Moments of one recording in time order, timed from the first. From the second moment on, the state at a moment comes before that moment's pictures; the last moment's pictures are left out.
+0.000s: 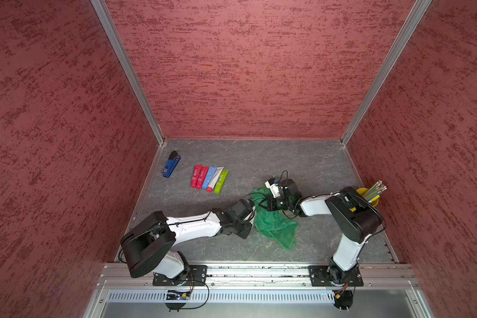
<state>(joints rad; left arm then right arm) -0.92 1.46 0.68 -0.32 0.08 -0.39 0.50 1.80 0.69 0.34 -0.57 0.48</state>
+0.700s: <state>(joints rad) -0.93 1.47 0.69 -0.36 0.13 -0.38 0.76 1.74 0.45 0.72 -0.54 0.74</state>
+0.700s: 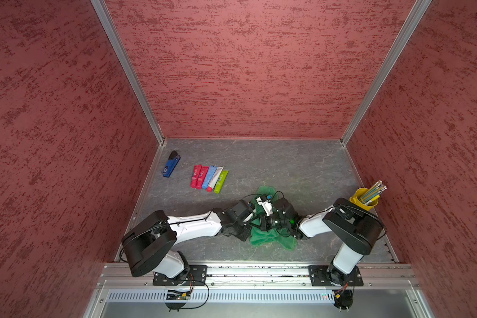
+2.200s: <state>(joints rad) -0.92 1.48 0.69 -0.33 0.09 -0.39 0.55 1.77 0.48 0.72 -0.58 0.71</state>
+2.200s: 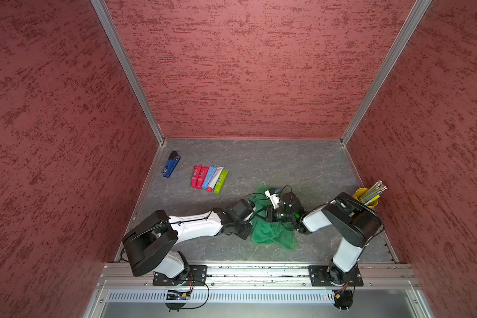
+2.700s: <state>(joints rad) -0.93 1.49 0.70 -0.34 0.09 -0.39 0.55 1.72 0.52 0.55 -0.47 0.62</state>
